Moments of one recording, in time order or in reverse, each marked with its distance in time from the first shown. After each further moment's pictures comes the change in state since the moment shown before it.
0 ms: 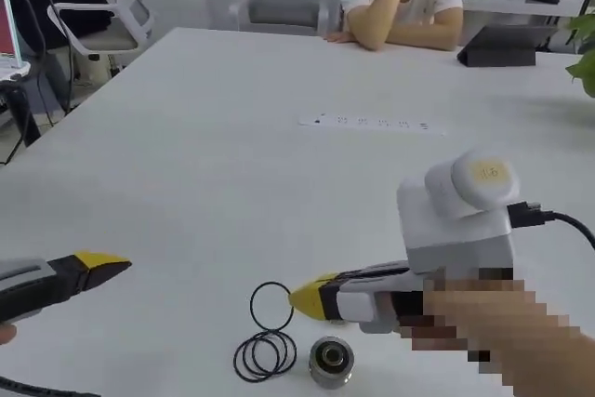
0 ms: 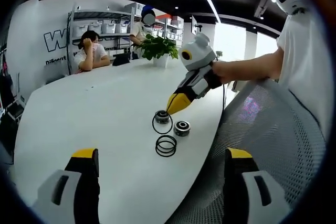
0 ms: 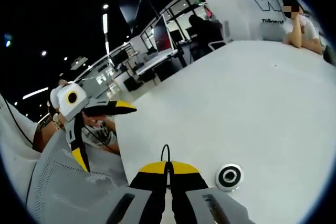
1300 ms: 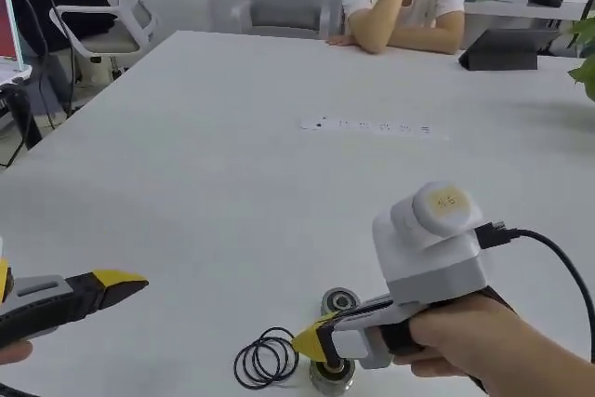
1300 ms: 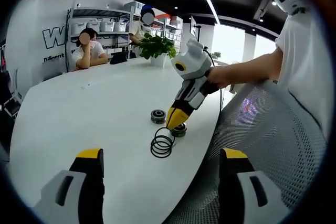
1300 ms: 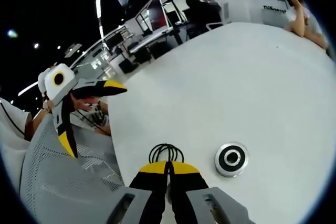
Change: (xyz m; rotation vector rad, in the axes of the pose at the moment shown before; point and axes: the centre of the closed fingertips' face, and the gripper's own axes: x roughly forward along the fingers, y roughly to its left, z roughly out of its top) left arm 0.006 -0.005 -0.001 -0.022 0.000 -0.022; right arm 0.011 -0.013 -0.038 0.015 0.163 -0.035
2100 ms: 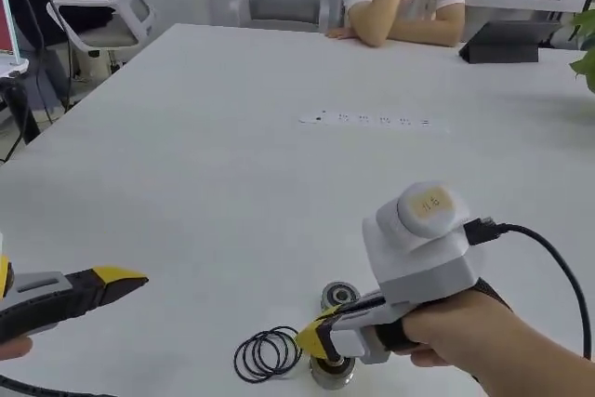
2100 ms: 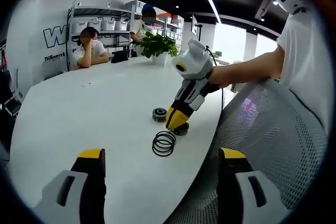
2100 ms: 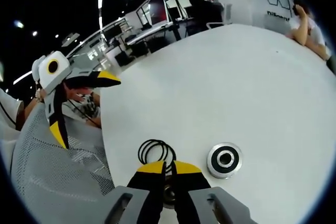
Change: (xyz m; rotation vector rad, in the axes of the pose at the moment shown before) left arm 0.002 0.003 -0.003 -0.001 0.010 0.008; right arm 0.004 -0.012 -0.006 -0.066 0.039 -0.063
